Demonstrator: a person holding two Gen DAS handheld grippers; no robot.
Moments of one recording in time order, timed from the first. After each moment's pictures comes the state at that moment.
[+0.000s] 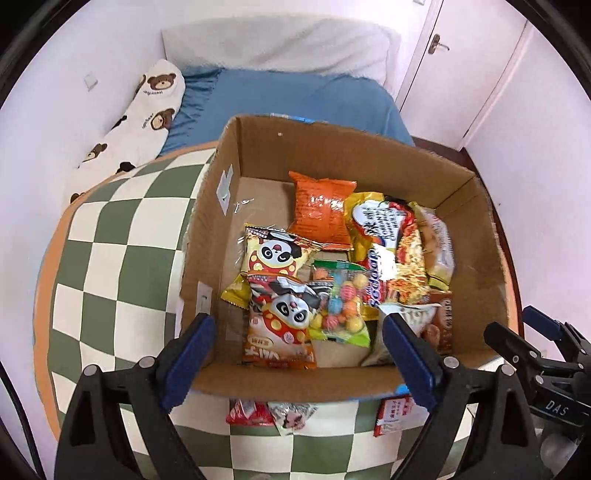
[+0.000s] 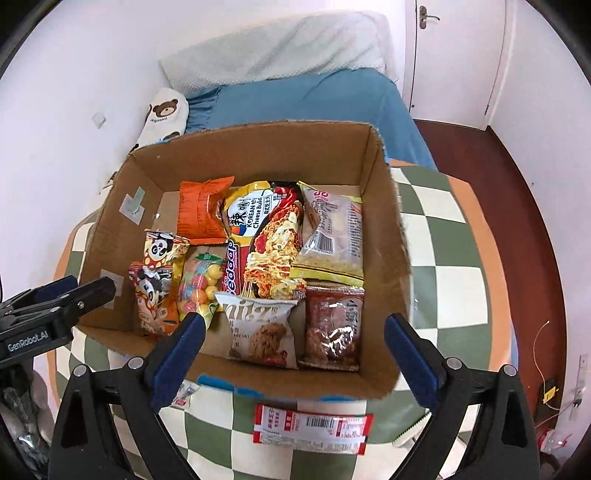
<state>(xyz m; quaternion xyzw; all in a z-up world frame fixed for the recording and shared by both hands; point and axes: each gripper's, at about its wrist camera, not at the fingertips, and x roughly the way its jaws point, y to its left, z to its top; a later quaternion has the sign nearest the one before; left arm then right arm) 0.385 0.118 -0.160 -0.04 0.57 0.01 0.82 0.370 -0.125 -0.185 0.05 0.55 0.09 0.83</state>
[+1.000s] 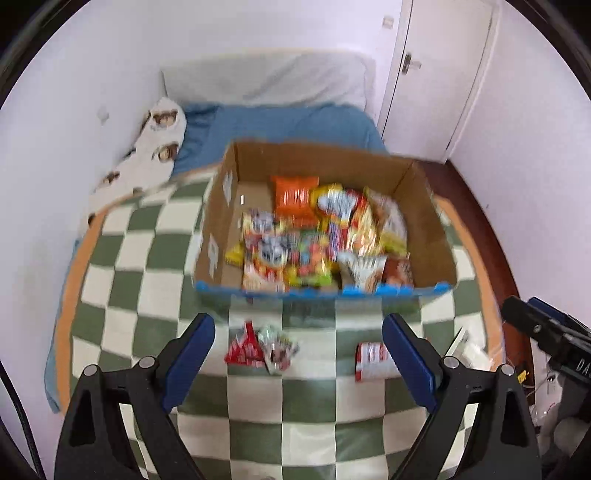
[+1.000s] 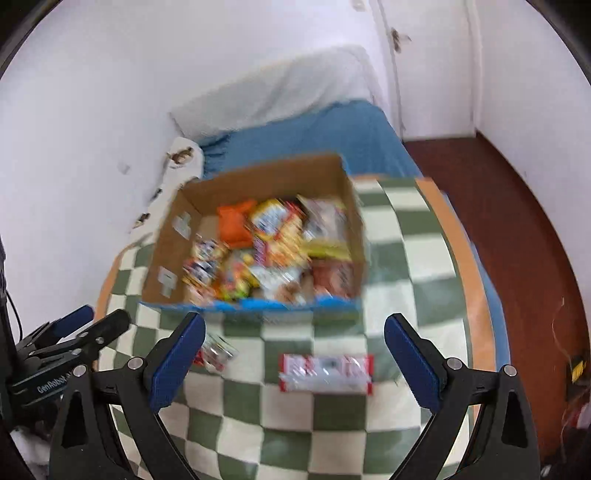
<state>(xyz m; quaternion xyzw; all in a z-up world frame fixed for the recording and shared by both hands) 0.275 0.084 -0.117 -0.01 0.52 0.01 0.85 0.250 -0.186 -0.136 0.13 0.51 0.09 0.85</state>
